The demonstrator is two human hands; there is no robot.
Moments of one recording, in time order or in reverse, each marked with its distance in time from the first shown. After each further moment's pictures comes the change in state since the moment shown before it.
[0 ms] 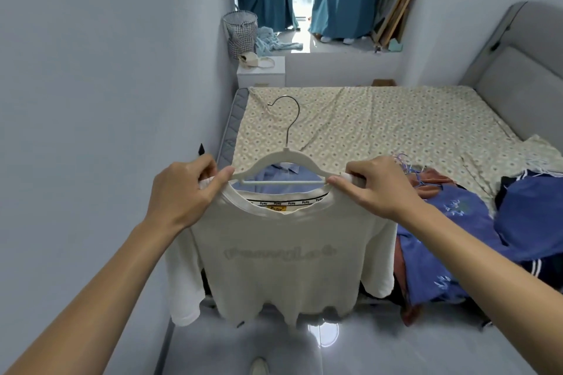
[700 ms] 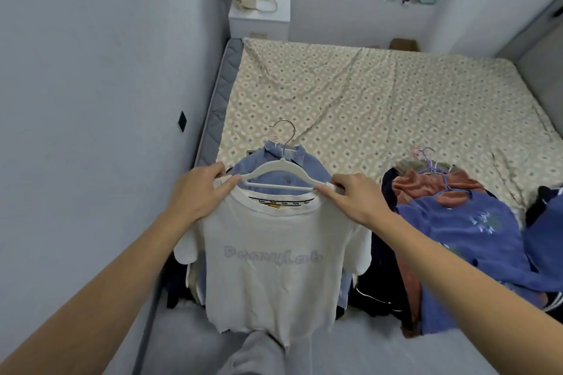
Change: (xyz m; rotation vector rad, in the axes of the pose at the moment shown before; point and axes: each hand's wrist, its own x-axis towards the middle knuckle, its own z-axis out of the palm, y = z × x) left_hand 0.152 -0.177 0.244 -0.029 -0.358 -0.149; right_hand 0.145 0.137 0.234 0.046 -0.369 0.354
